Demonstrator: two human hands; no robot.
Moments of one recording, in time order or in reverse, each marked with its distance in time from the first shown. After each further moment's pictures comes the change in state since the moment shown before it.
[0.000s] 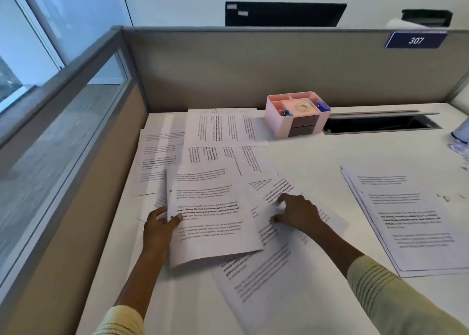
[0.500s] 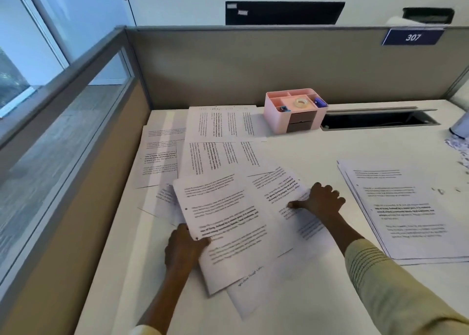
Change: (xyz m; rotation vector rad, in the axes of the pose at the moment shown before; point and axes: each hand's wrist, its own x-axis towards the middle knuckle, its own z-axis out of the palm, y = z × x) left_hand -0.080 -0.012 0.032 0.724 -0.050 0.030; right_hand -0.009 0.041 -0.018 -0.019 0.193 0.371
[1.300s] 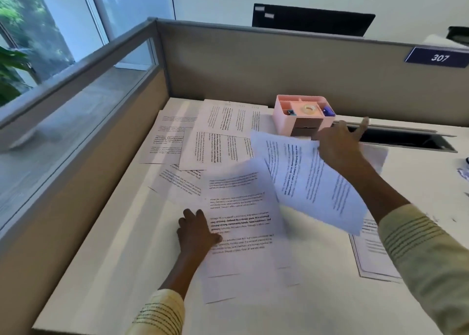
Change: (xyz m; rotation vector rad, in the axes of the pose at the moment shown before) left_hand -0.045 0.038 0.059 0.400 0.070 0.059; right_hand 0.004 -0.010 -0.163 -0.388 0.372 -0.529
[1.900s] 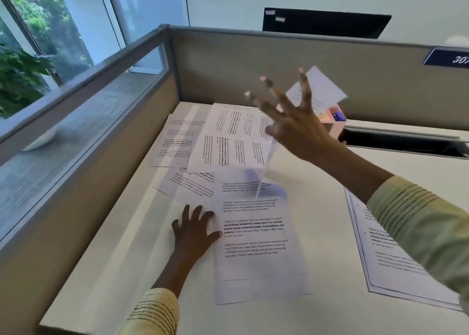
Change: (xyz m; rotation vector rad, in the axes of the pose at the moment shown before) left_hand 0.013 -0.020 0.000 0.185 0.040 0.181; right_hand 0.013 -0.057 -0.051 -0.129 0.777 -0.790
